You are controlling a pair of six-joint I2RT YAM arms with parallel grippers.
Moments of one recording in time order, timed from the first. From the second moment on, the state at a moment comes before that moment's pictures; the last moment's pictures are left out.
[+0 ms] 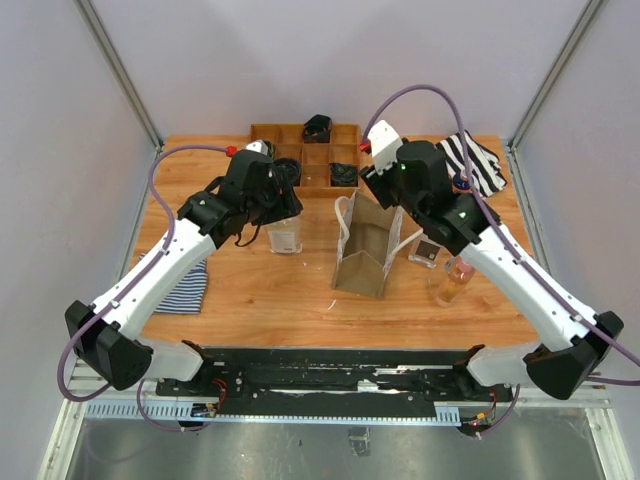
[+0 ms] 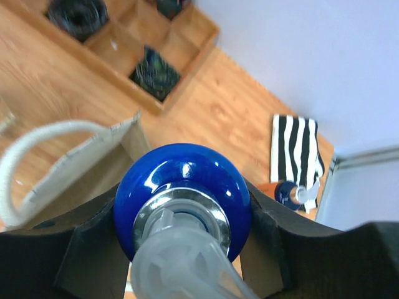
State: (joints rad) left arm -0.57 1.33 1.36 -0.69 -0.17 -0.69; right arm 0.69 1.34 1.43 -0.54 0.34 -0.33
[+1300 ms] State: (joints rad) left arm -0.57 1.30 1.32 -0.68 -0.20 -0.69; right arm 0.31 2.02 1.75 -0.33 0.07 0.03
